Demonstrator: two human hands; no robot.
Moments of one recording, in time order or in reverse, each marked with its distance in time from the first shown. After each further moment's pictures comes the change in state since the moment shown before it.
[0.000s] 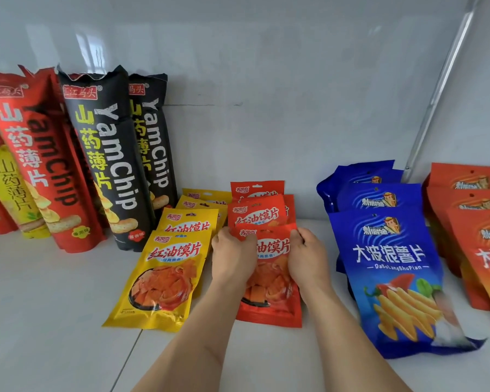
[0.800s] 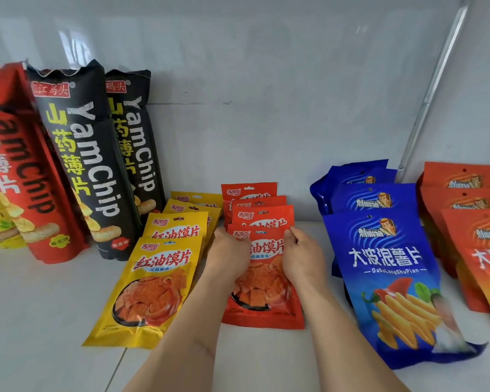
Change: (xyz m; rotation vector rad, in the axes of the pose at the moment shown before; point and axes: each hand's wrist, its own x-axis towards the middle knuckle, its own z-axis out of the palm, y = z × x) left_hand 0.013 0.020 0.000 0.147 -0.157 0.013; right_hand 0.015 -0.003 -0.006 -0.135 -0.024 -0.014
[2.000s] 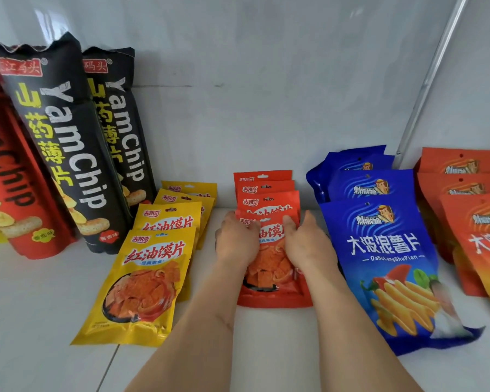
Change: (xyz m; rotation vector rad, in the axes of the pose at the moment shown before) left_hand 0.025 -0.006 0.035 0.046 0.082 0.155; right_hand 0.015 0.004 -0.010 -0.310 0.023 0.072
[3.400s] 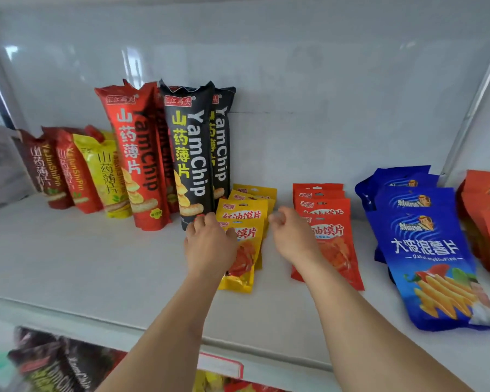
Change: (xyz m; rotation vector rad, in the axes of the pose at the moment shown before) left_hand -0.081 -0.044 -0.175 0.488 0.277 0.055; right_hand -0.114 -0.111 0.017 0.114 -0.157 -0.372
